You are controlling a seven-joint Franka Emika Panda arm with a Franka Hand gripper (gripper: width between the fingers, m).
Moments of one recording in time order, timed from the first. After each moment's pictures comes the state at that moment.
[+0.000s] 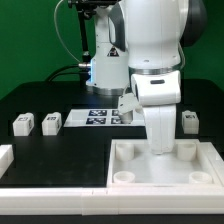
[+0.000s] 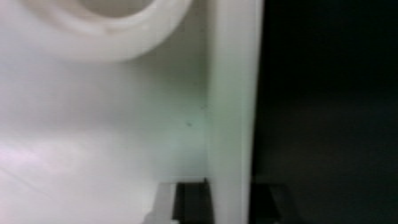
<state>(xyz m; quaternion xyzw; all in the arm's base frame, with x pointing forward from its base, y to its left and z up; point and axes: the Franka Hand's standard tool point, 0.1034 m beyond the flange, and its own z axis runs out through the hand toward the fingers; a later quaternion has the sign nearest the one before) 0.502 0.072 0.007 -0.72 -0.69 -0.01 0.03</state>
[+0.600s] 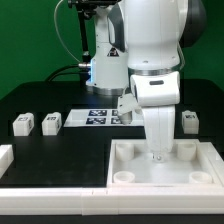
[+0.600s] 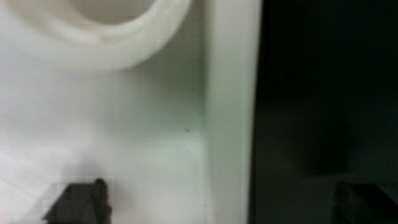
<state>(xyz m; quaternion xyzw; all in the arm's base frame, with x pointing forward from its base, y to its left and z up) 0.501 0.070 0.006 -0.72 -0.69 -0.01 0.03</state>
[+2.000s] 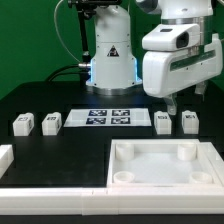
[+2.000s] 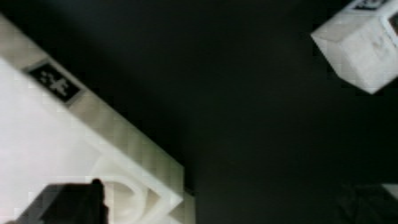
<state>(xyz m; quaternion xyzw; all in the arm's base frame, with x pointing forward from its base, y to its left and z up) 0.464 0.133 0.077 -0.95 -0.30 -0.02 0.03</state>
